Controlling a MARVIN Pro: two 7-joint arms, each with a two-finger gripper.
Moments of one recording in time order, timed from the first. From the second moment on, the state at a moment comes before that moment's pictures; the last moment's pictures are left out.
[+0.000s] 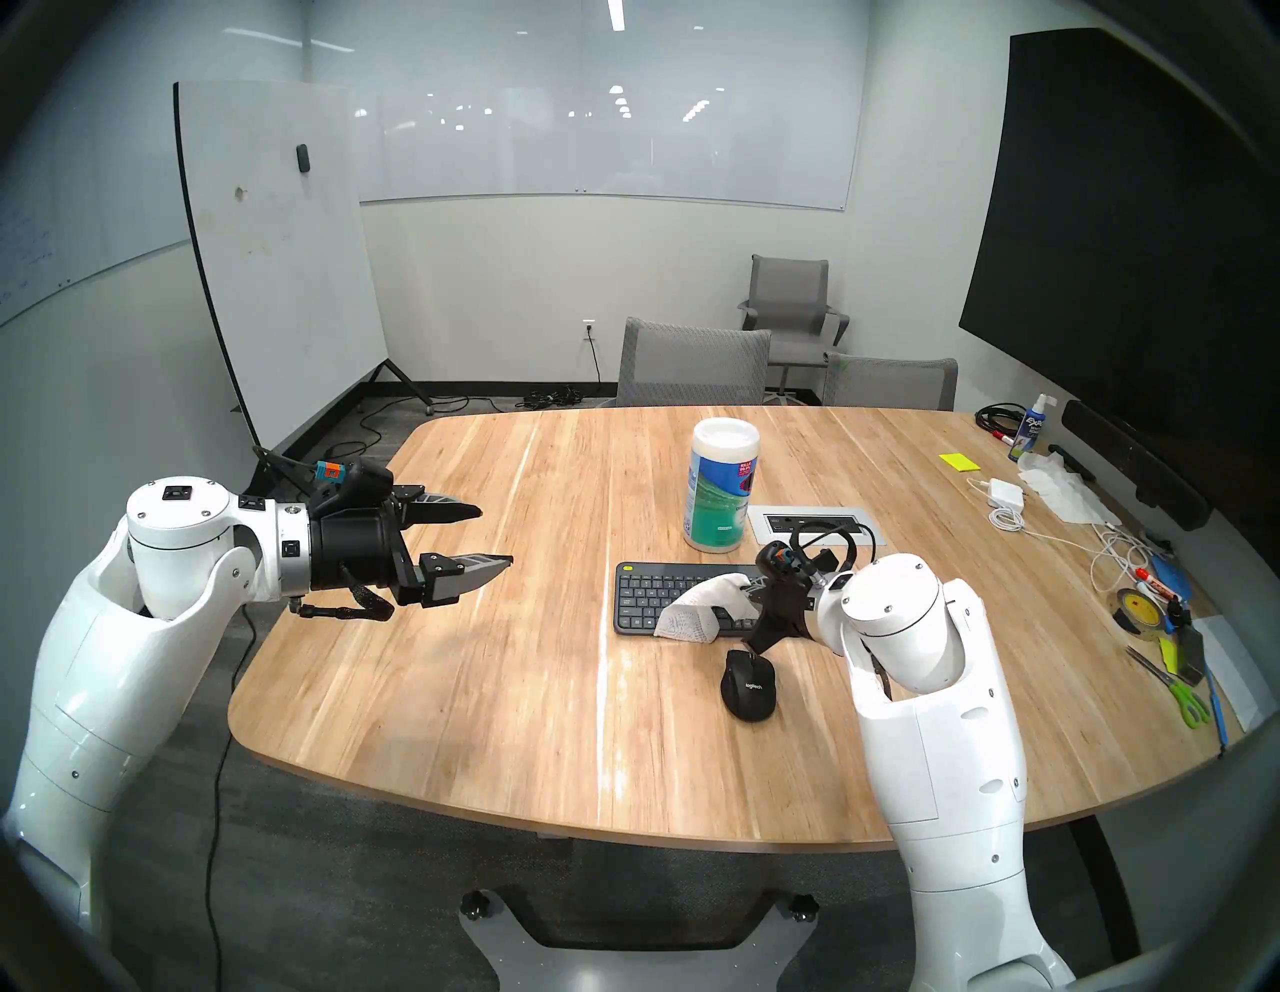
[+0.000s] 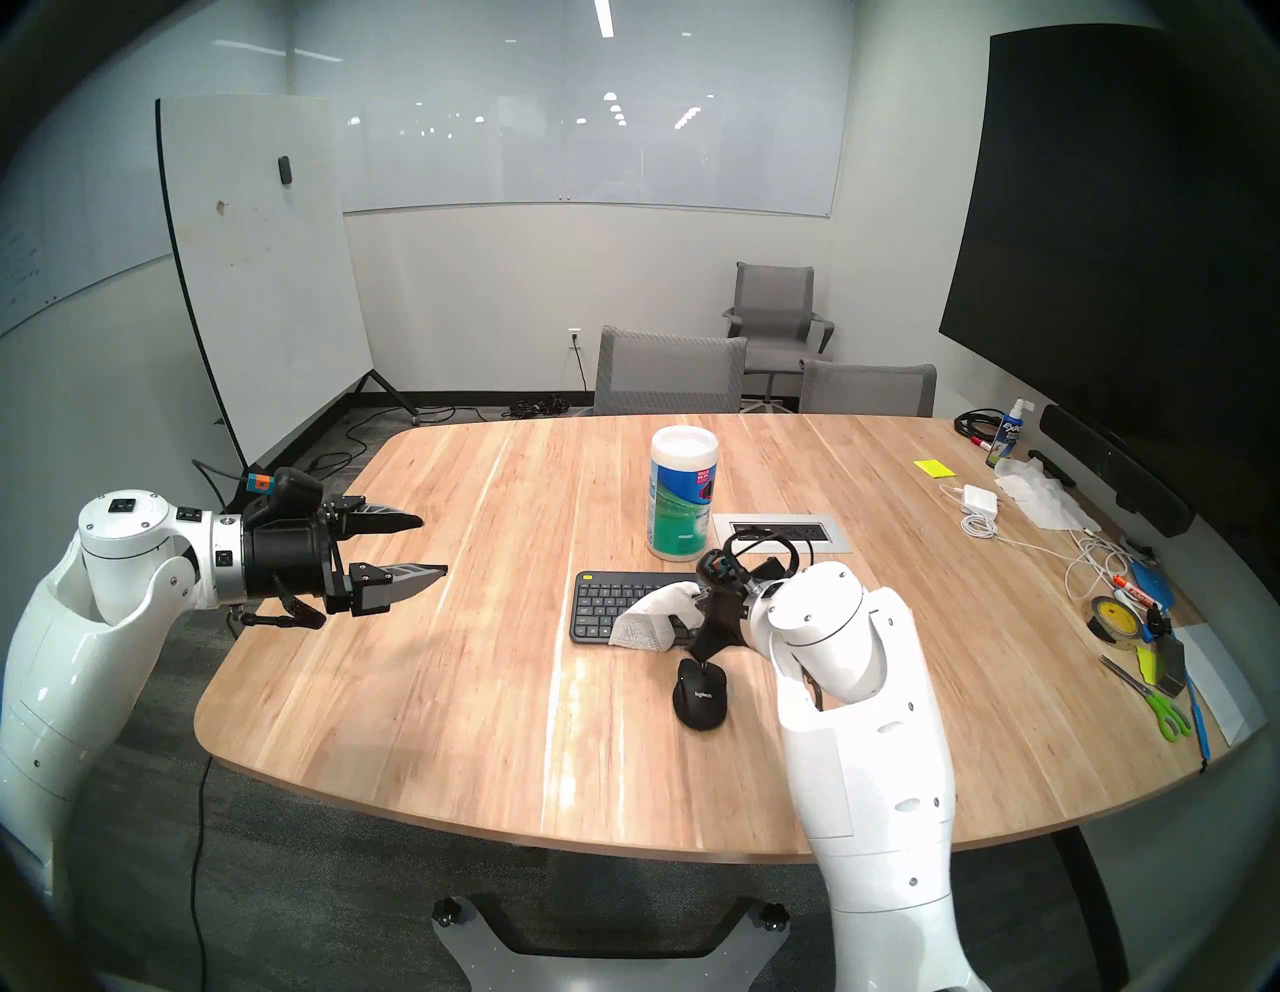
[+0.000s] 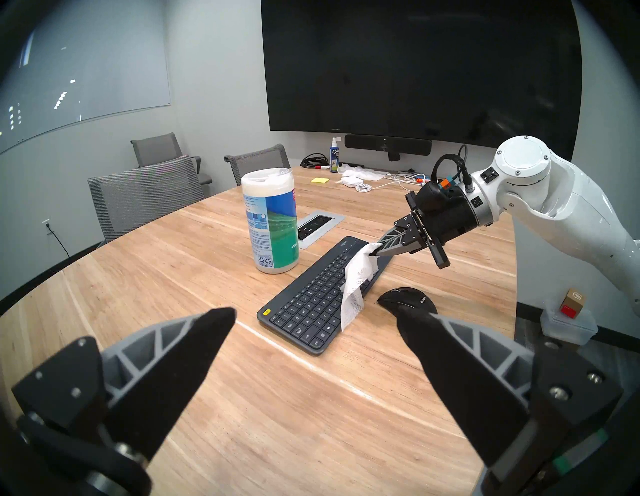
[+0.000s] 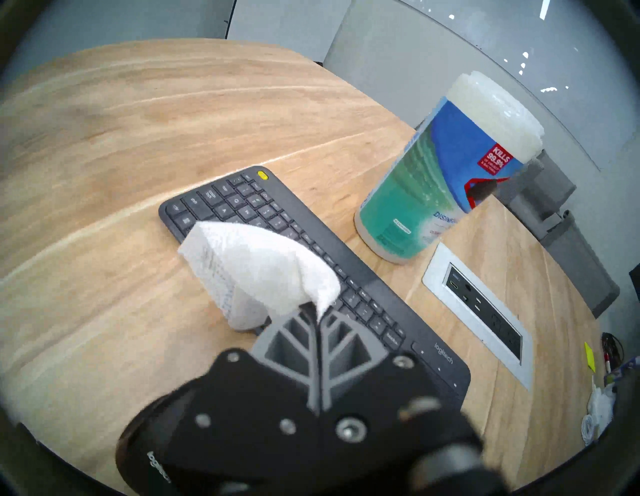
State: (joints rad) left arm 1.55 -0.72 -1.66 -1.89 -0.60 0.50 -0.89; right arm -1.47 -1.49 1.57 -1.85 -0.81 0.56 0.96
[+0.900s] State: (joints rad) left arm 1.55 -0.72 -1.66 -1.89 -0.60 0.50 -0.89; right arm -1.60 -1.33 1.69 -1.93 -0.74 0.39 1.20
